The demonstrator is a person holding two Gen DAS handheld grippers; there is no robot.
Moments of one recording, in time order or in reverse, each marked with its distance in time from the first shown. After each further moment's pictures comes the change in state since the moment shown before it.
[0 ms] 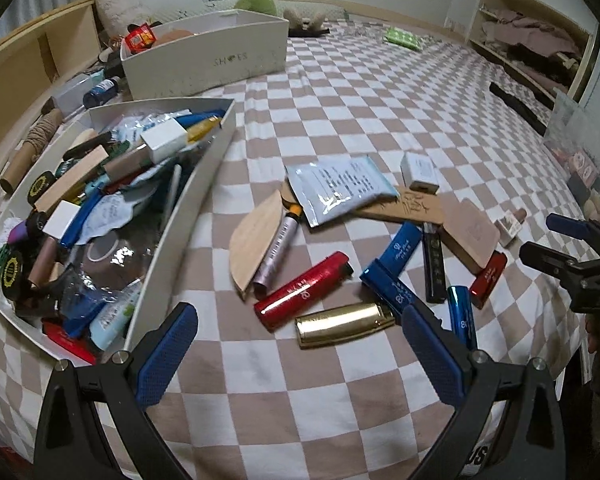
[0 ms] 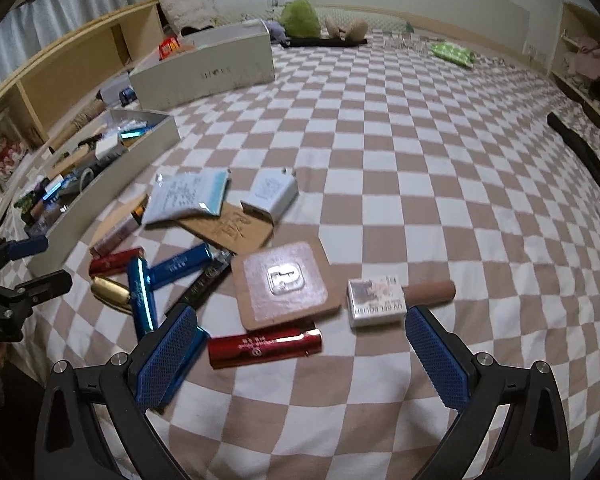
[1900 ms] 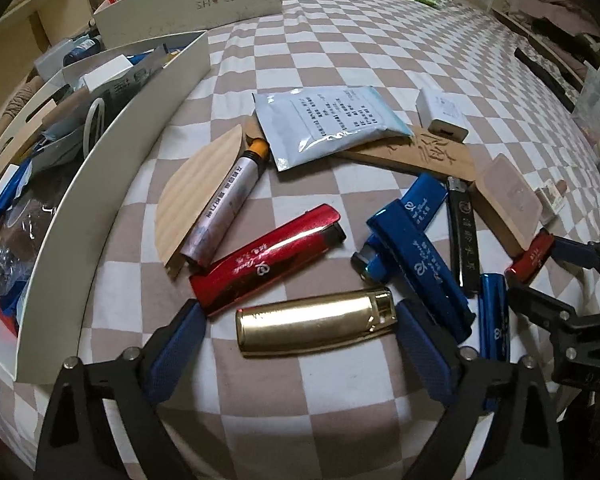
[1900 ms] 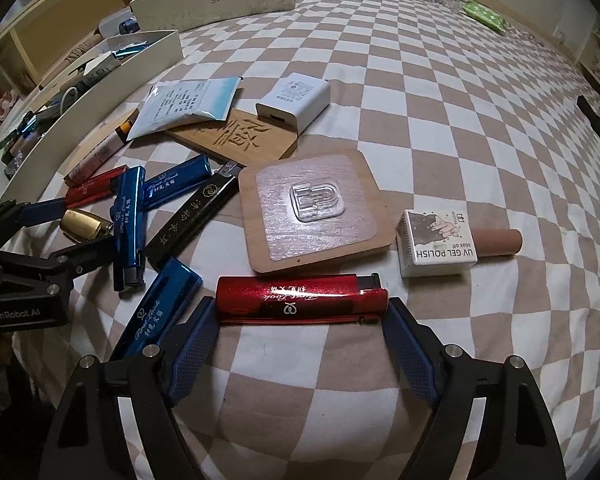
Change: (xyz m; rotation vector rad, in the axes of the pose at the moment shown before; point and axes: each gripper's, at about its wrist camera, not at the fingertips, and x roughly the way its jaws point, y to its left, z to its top) left arm 0.070 -0.018 -0.012 -0.038 0.133 0.046; right arm 0.045 0.009 -0.015 -0.076 0.187 0.012
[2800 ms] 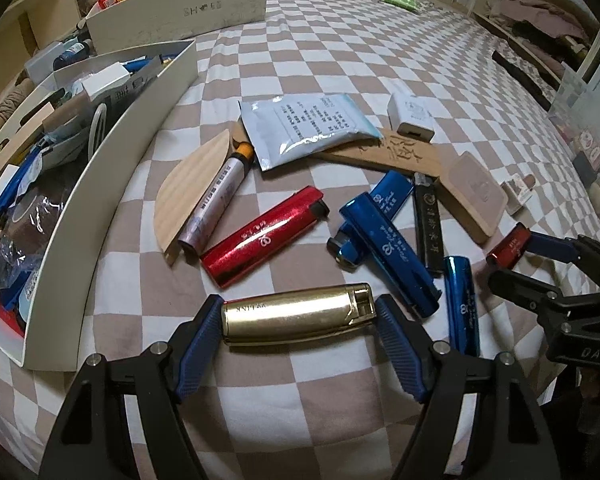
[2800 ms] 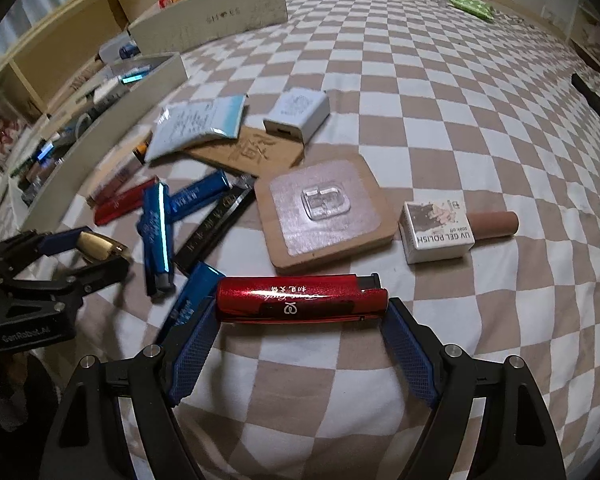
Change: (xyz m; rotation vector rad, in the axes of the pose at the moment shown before) left arm -0.011 0.018 -0.006 0.016 -0.016 -0.075; right arm -0.017 0.000 -0.002 0.090 -0.042 0.073
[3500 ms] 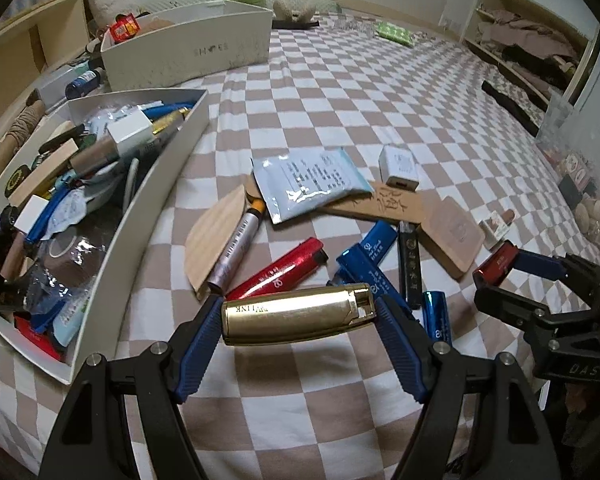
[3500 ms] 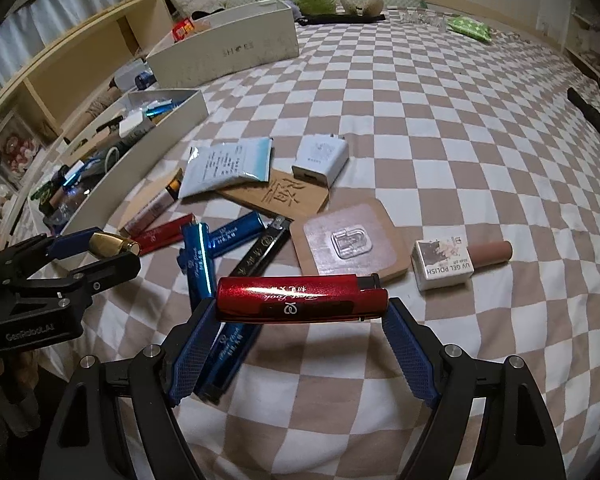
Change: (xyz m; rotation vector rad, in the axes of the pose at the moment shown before) left arm -0.058 -0.023 0.002 -0.010 -0.113 -0.014; right arm -0.024 0.022 0.005 0.015 -0.093 0.013
